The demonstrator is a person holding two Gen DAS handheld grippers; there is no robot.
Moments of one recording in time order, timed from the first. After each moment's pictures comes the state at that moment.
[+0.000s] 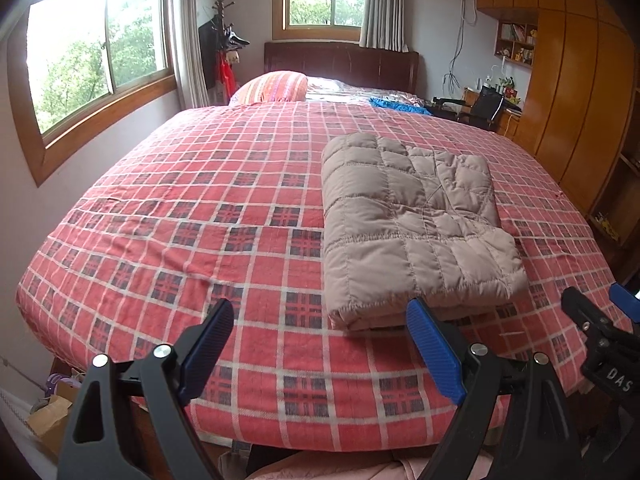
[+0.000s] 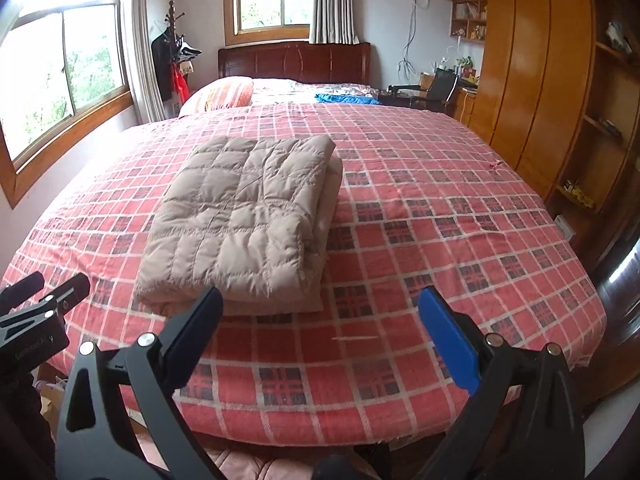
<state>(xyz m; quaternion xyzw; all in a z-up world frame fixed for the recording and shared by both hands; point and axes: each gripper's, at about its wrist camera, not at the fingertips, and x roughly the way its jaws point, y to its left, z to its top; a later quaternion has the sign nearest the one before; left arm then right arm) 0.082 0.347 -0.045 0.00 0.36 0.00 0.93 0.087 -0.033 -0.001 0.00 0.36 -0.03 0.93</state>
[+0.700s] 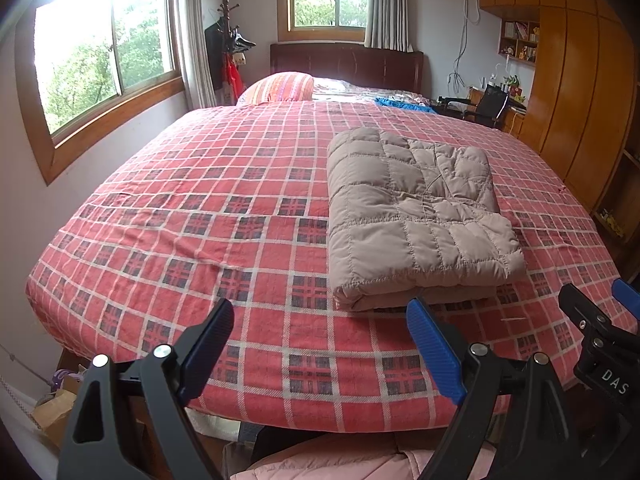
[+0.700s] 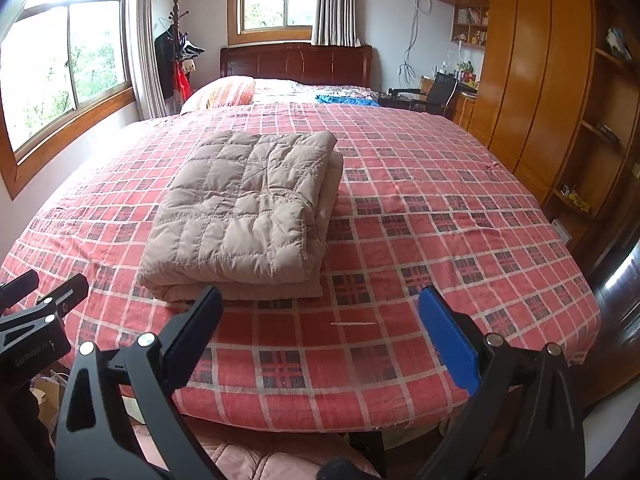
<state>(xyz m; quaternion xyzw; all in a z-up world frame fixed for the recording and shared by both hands) 0.059 0.345 -0.049 0.00 0.36 0.01 0.93 0.071 -0.026 -0.003 0.00 0.36 -0.03 0.93</state>
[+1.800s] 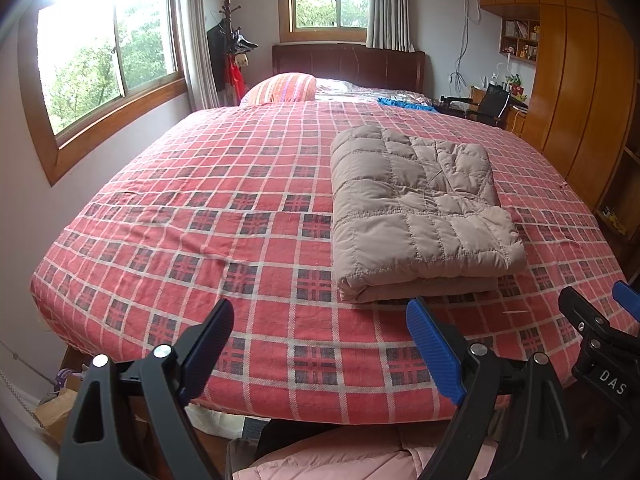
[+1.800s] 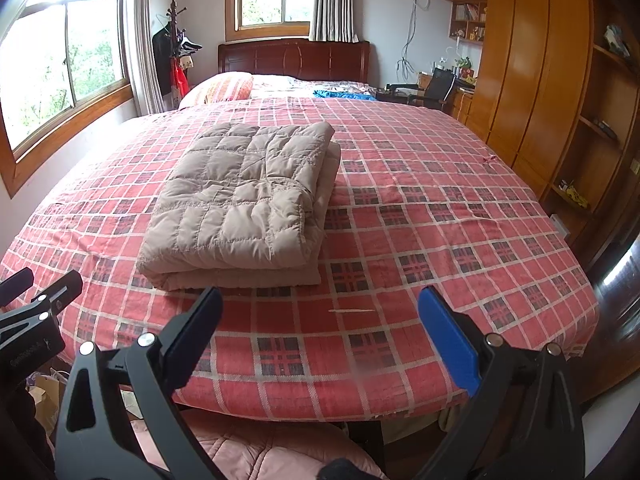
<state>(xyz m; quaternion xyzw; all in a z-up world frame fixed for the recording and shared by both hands) 0.050 0.345 -0.051 0.00 0.36 0.02 0.93 0.063 -0.025 -0.007 0.00 0.36 -0.04 0.93</state>
